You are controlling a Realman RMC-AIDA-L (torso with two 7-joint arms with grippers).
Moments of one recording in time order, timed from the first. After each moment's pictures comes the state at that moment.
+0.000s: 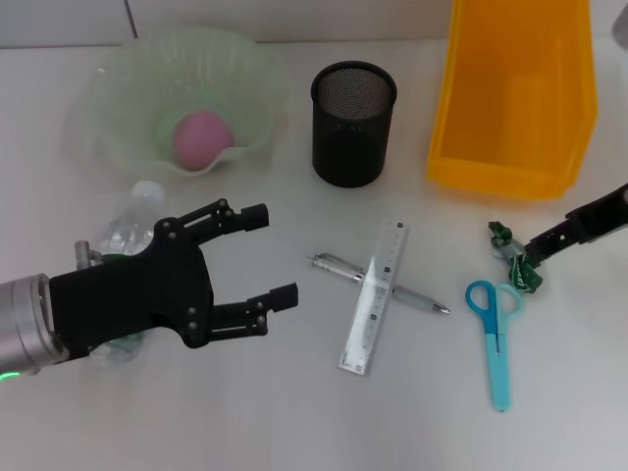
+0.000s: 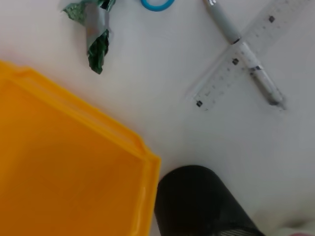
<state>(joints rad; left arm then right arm) -0.29 -2.07 1.11 0.58 1.47 1.68 -0.94 0.56 2.08 -1.16 -1.44 -2.69 -1.73 2.76</state>
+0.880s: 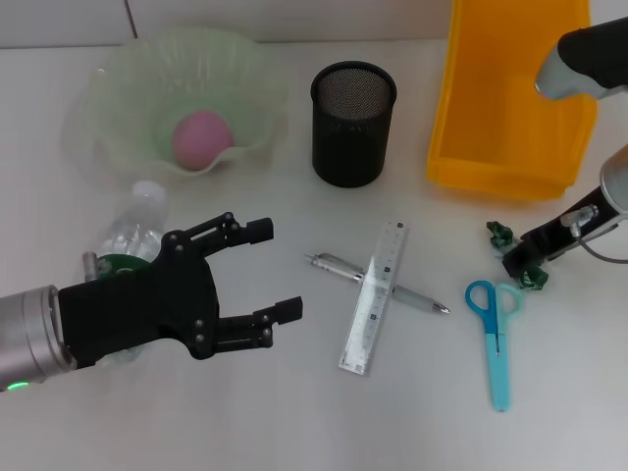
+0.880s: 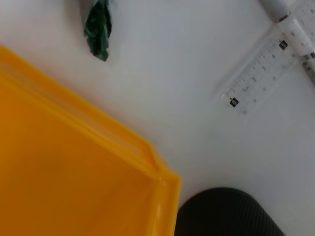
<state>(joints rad) -0.30 -2.07 1.12 0.54 1.48 1.66 -0.89 0.63 2.09 -1.31 -1.15 -2.75 -1.47 2.82</state>
